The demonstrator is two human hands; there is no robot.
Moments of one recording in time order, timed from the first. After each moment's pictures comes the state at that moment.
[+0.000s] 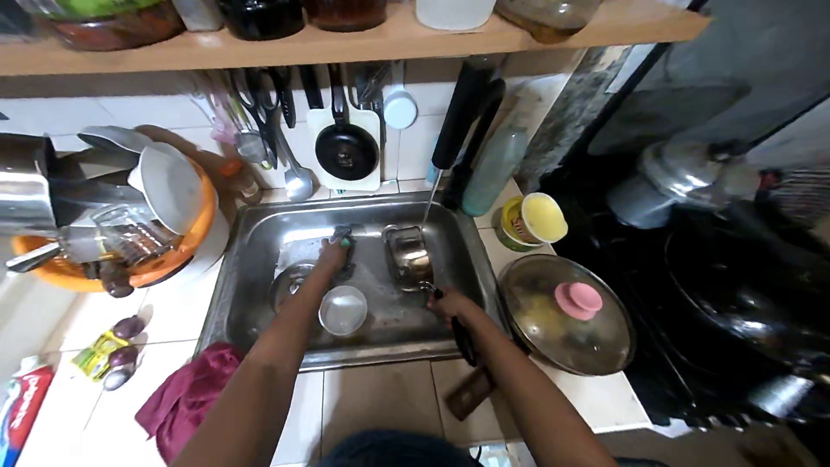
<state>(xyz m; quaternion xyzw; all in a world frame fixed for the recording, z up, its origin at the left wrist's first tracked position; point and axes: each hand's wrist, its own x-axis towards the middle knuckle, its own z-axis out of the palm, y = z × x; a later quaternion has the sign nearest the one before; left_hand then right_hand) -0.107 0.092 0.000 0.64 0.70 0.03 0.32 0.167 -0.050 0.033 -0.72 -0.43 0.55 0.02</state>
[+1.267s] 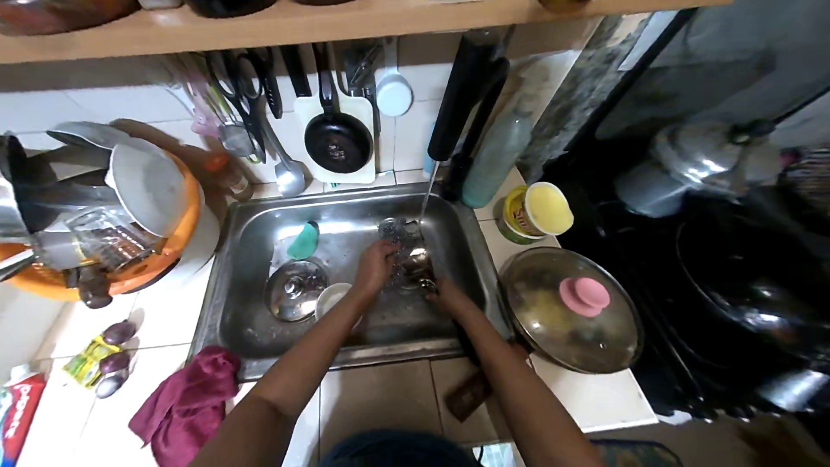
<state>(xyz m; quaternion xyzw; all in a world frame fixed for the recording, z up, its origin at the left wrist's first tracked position) -0.019 0.015 0.050 0.75 0.54 0.20 0.33 0.158 -0.051 0.050 -0.72 -0.54 0.44 -0.02</state>
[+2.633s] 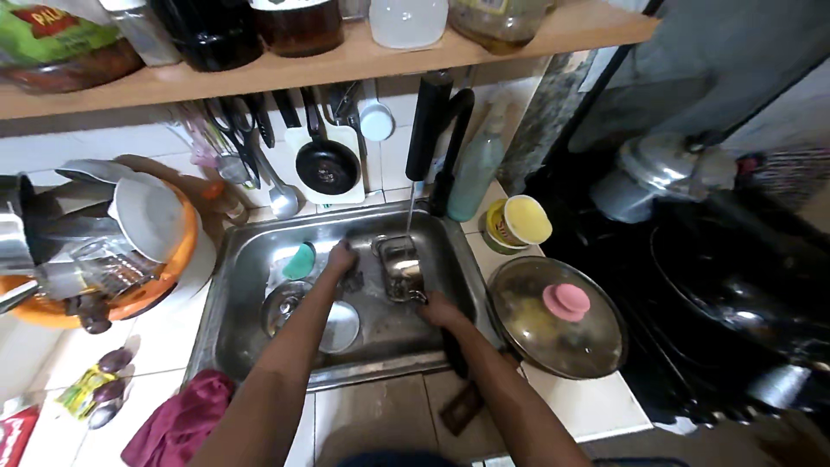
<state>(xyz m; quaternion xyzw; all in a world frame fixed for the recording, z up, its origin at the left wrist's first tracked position) -0.062 0.113 0.003 0.60 0.67 0.15 0.42 0.162 -0.048 0.041 -0.71 -0.51 0.48 0.01</state>
